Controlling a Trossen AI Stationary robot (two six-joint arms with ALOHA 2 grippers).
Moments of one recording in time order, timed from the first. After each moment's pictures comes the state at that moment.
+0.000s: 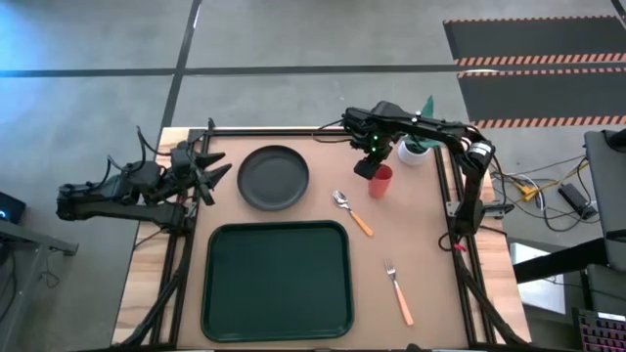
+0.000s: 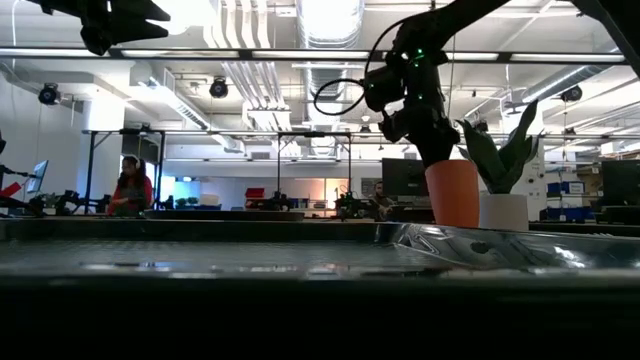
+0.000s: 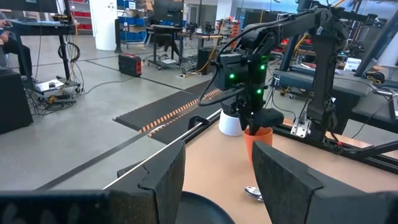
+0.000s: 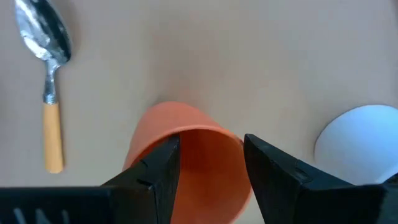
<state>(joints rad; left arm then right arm) -0.01 0.39 0.62 -0.33 -0.55 -0.15 -0.57 1.90 1.60 -1.33 -0.05 0.03</state>
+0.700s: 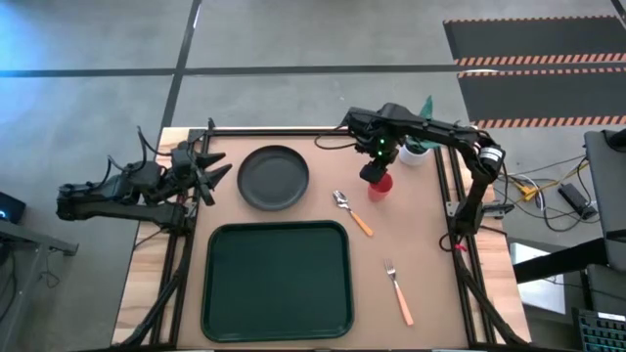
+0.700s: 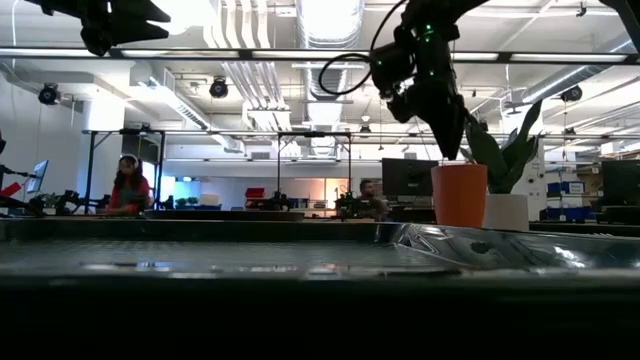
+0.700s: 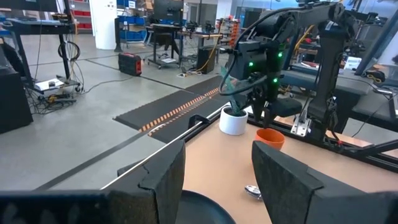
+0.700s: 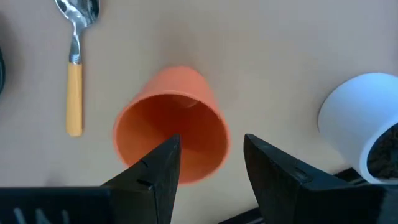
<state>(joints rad) -0.01 0.39 0.61 -0.33 -0.55 -0.15 -0.52 1.81 1.59 -1.43 -0.05 0.07</state>
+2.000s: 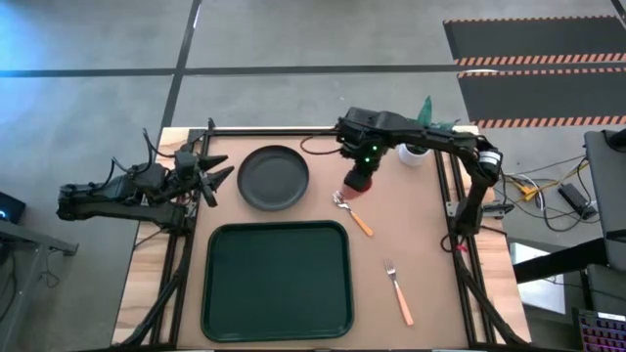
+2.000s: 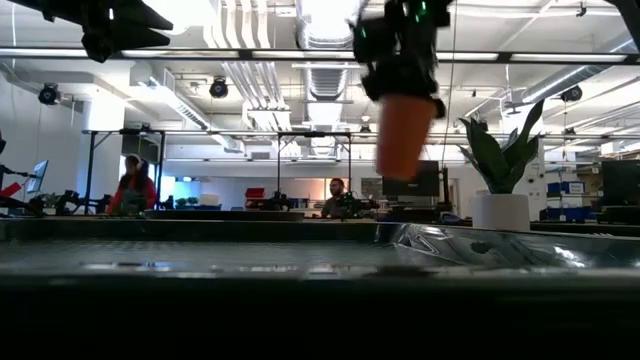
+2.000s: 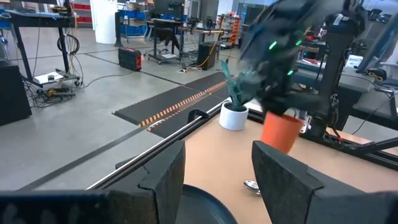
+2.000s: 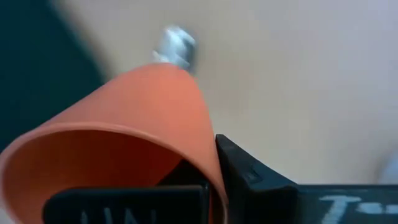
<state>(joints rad) -0.01 0.39 0.58 -0.32 -0.55 -0.18 -0.37 1.82 1.68 -1.28 -0.18 0.16</state>
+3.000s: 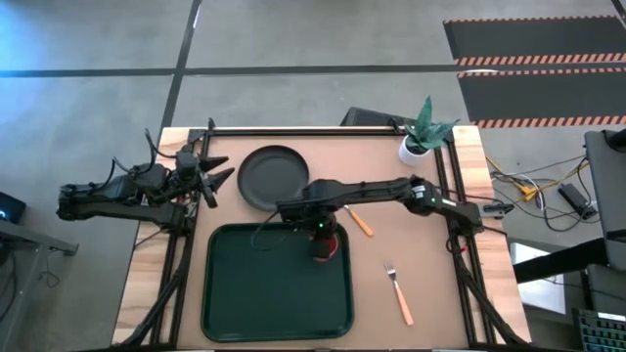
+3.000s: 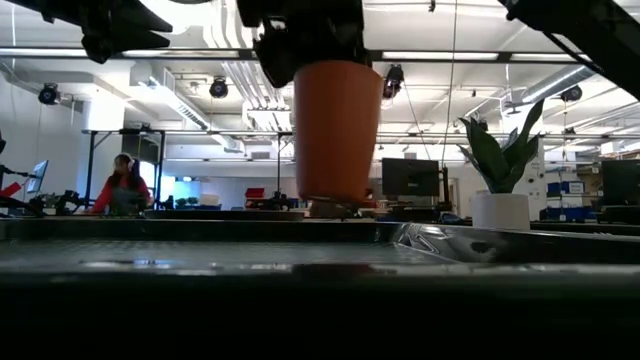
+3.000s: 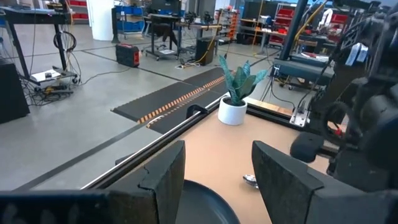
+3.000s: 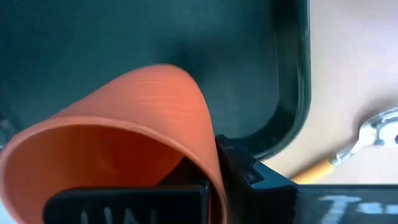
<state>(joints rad) -0.01 0.39 0.58 -0.34 -0.54 -0.18 0.05 2.38 2.35 -1.55 -0.19 0.23</state>
